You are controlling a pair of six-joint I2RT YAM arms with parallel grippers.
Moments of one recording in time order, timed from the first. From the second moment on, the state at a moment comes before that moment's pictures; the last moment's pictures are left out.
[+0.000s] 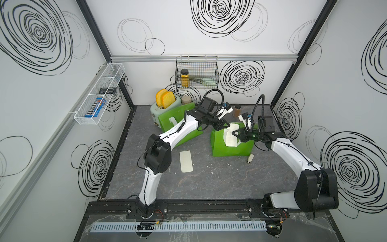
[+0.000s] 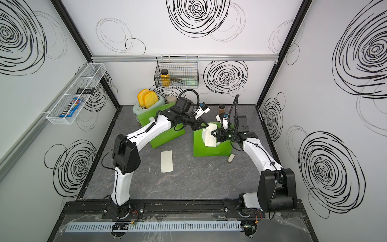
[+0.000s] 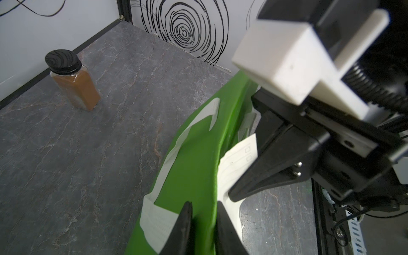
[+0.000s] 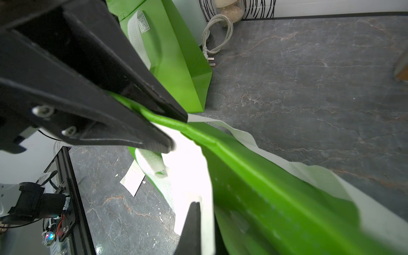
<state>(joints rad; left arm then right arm) -0.63 2.11 1.96 -0.55 0.65 0.15 0.12 1.38 0.97 -0.35 -0.71 -0.03</state>
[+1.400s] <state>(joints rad) -0.62 1.76 1.50 -0.45 0.59 0.16 -0.05 1.27 0.76 -0.76 -0.16 0.49</state>
